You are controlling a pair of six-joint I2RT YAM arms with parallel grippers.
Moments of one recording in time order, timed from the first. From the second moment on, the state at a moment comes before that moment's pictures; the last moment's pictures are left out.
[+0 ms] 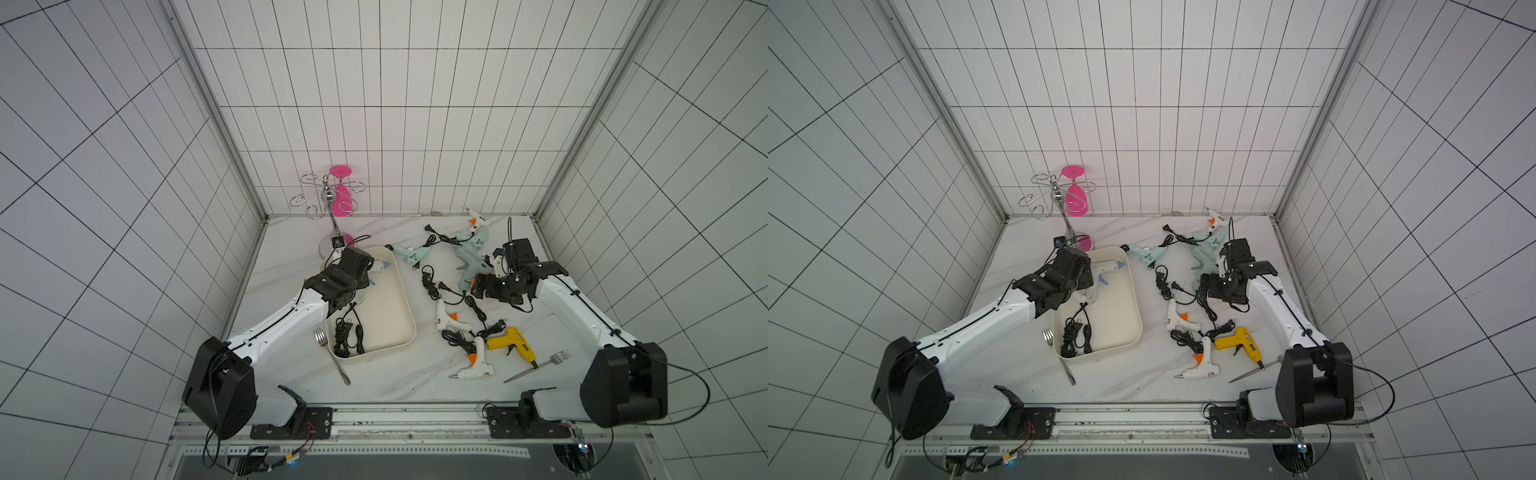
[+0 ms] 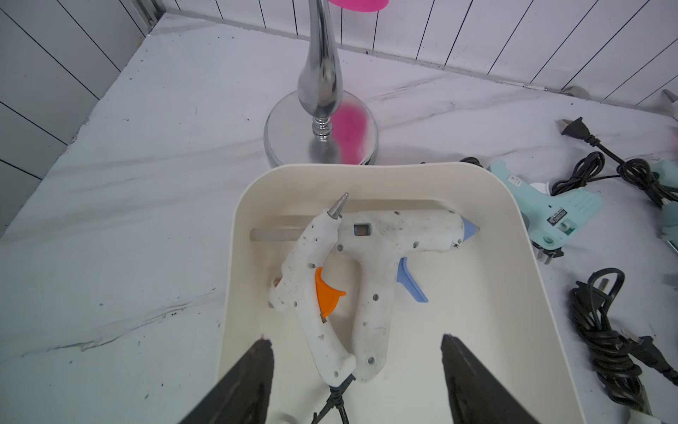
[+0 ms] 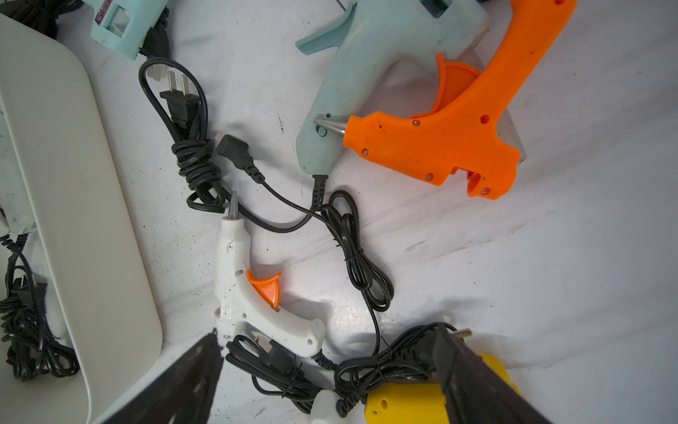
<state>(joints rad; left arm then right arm) -0.53 1.39 1.03 -0.49 -0.45 -0.59 0.25 1.39 1.07 -0.84 -0.17 0.21</state>
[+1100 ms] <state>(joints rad) -0.46 1.72 1.04 -0.50 -0.22 -0.50 0.26 1.41 1.05 -0.86 -0.10 0.27</state>
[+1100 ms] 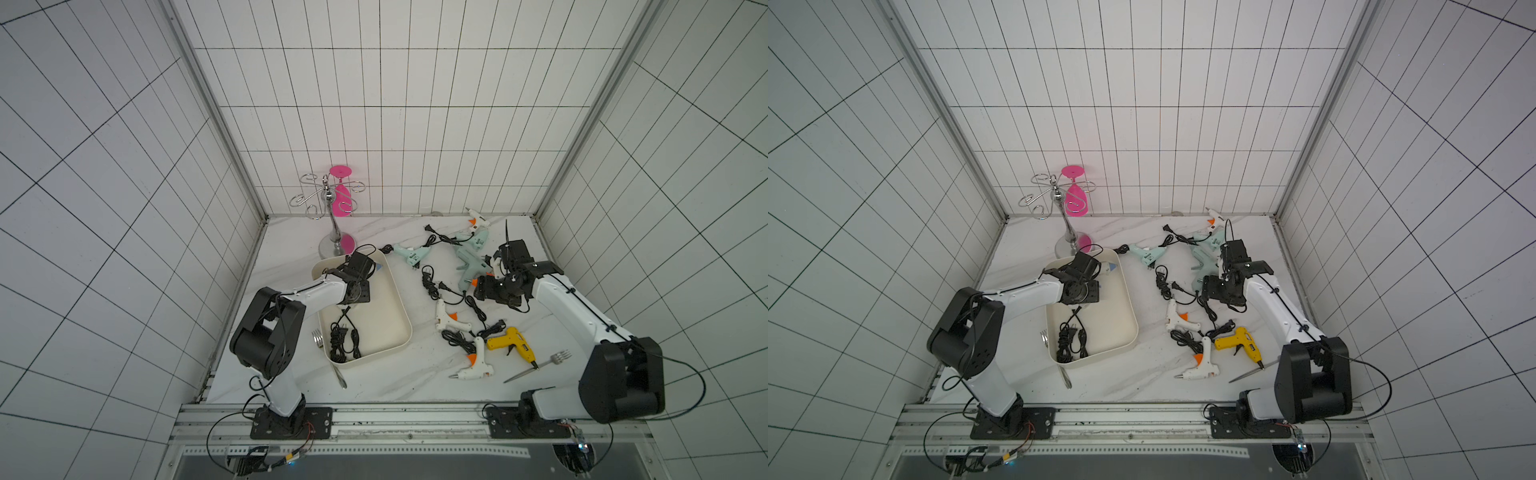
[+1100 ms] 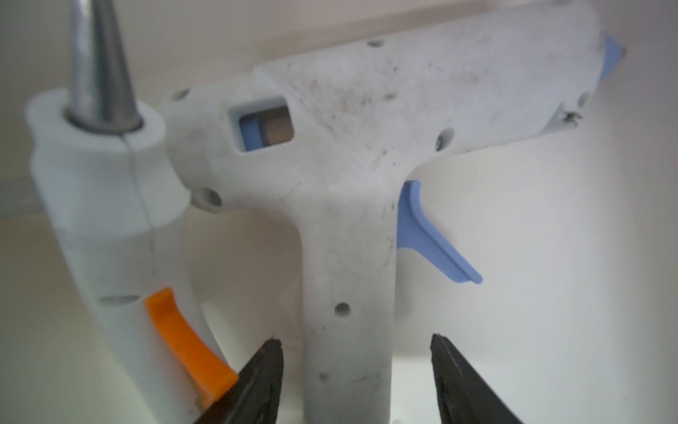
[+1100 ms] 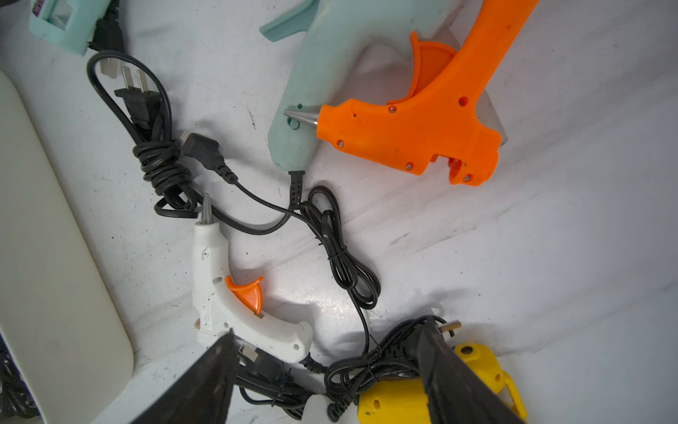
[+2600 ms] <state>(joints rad) -0.20 1.57 1.01 -0.70 -0.12 -0.50 0.59 1.76 1.07 -0.85 0.07 0.13</state>
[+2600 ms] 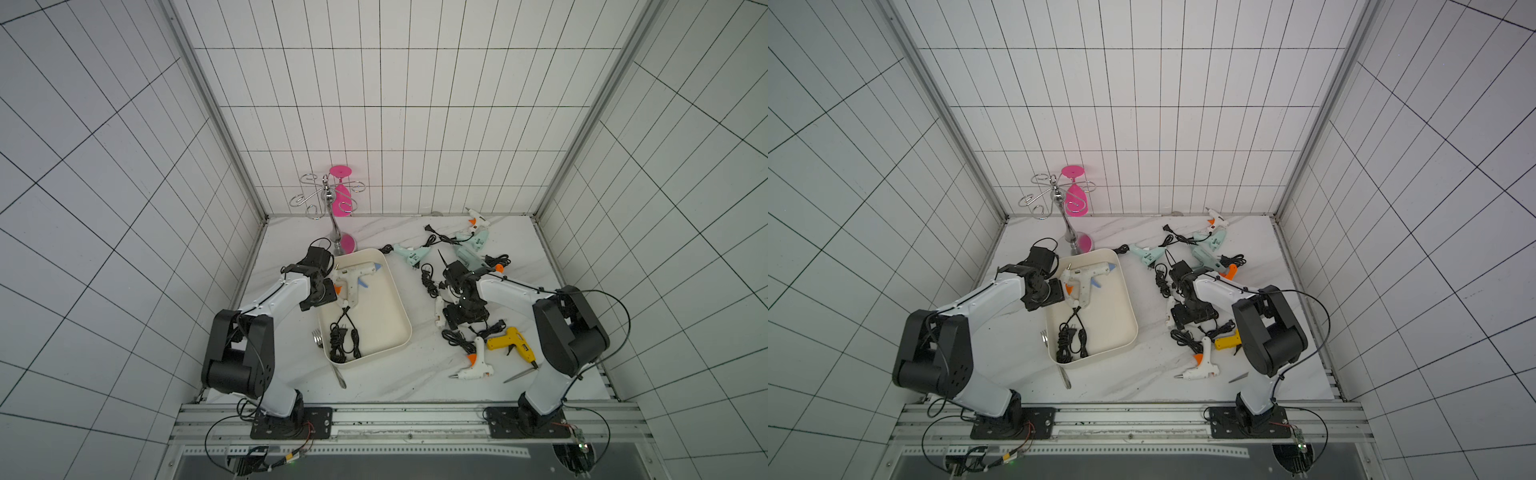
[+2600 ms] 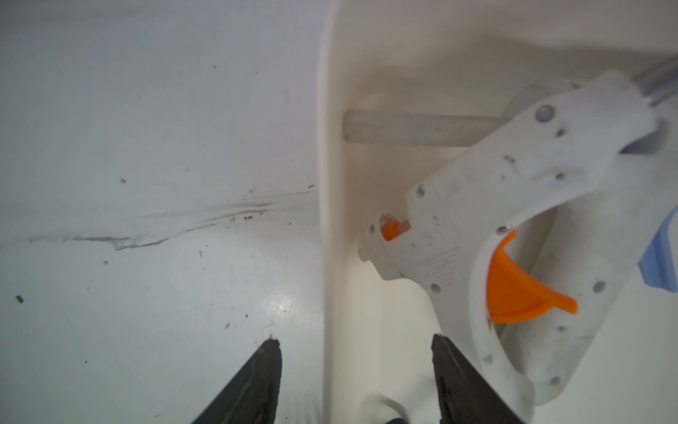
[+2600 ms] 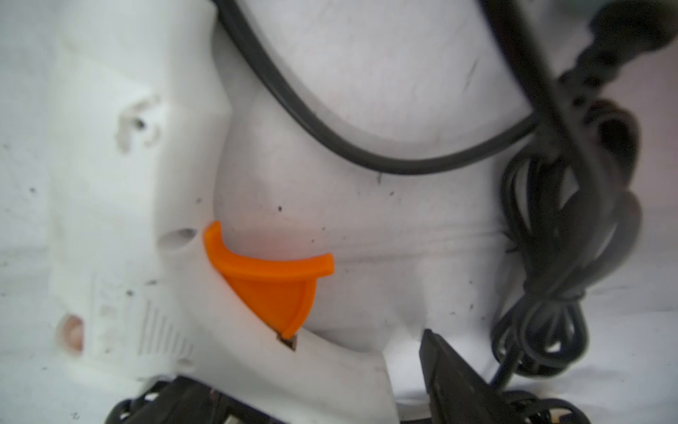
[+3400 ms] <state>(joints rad) -0.36 1.61 1.10 -0.62 -0.12 -0.36 0.58 1.77 1.12 -0.93 0.09 0.20</state>
